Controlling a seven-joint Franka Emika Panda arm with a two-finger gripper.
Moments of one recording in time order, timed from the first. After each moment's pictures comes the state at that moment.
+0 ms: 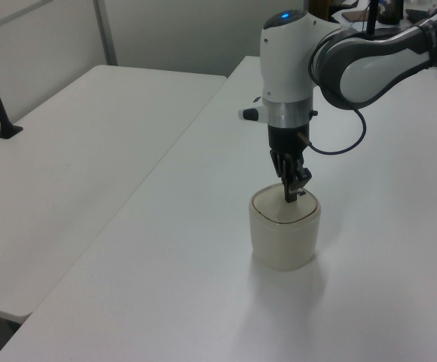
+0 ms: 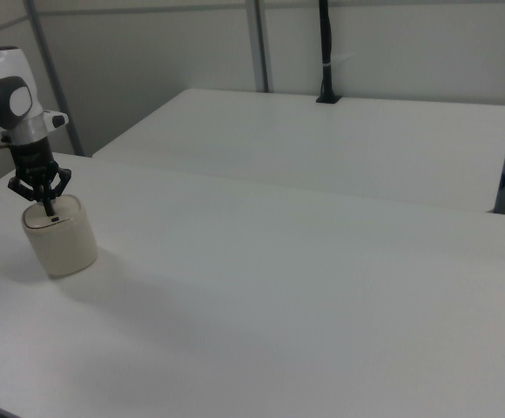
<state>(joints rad) 0.57 0.33 -0.07 -1.59 0.06 1.88 -0.30</state>
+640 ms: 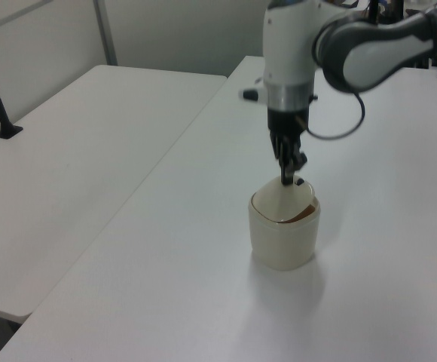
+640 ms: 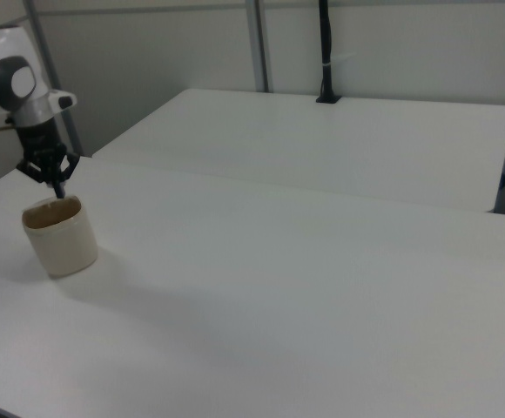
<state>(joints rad) 0.54 0.28 -0.08 -1.57 0.04 1.85 -0.22</state>
